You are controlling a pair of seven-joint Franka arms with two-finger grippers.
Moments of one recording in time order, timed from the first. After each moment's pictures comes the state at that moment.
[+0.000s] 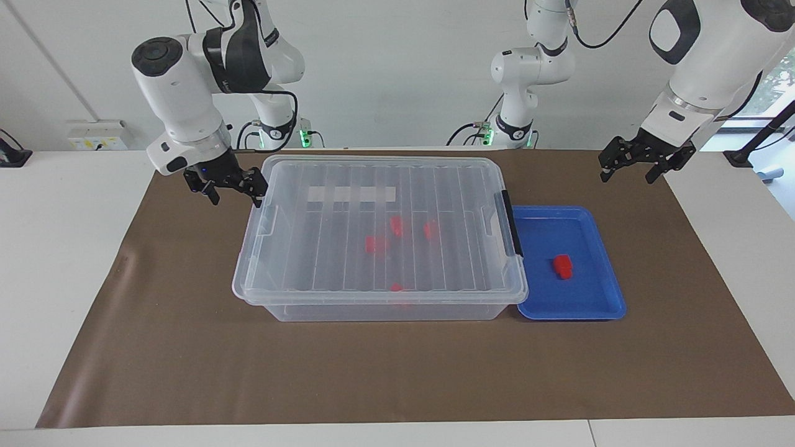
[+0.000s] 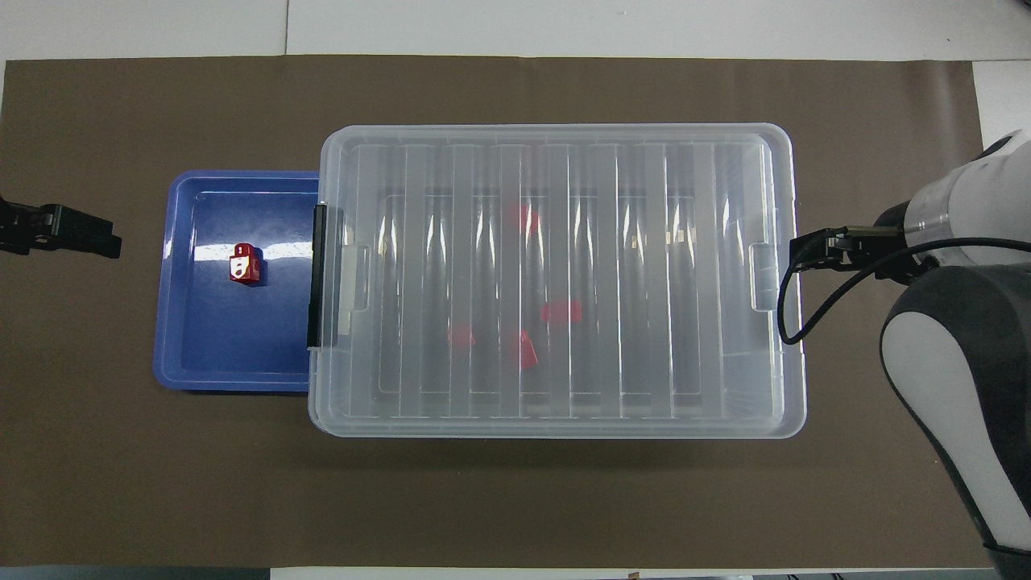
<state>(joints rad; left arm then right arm) -0.01 0.01 -0.03 -1.60 -0.01 1.58 0.09 -0.05 -0.05 0.12 -1.94 0.02 1.88 0.20</state>
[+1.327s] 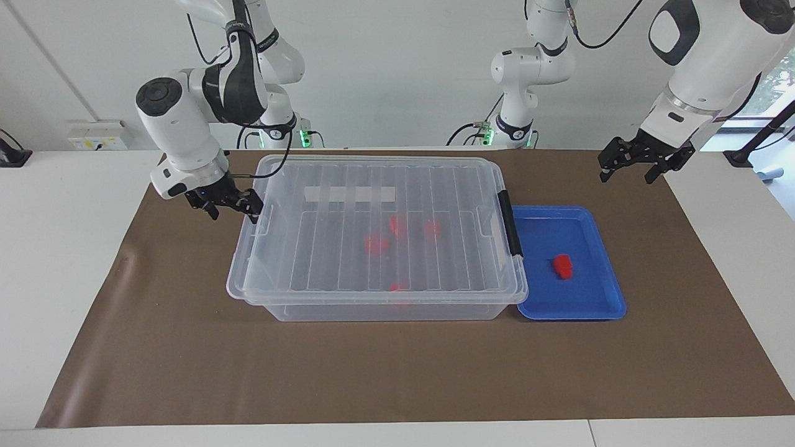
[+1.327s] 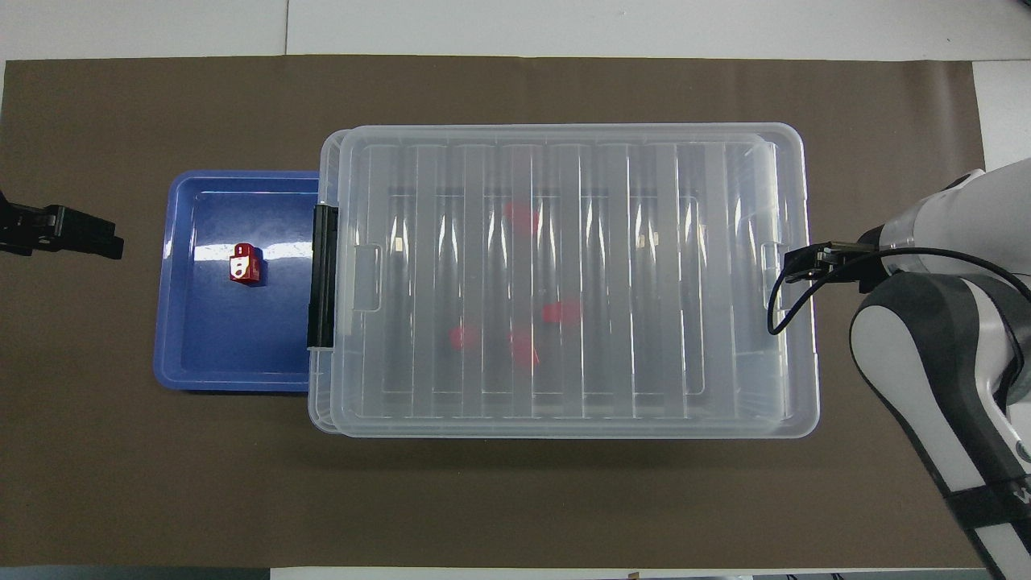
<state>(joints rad) -0.01 0.01 -0.03 -1.61 -0.01 1.60 0.09 -0.11 -0.03 0.12 -2.04 0.02 1.99 0.17</state>
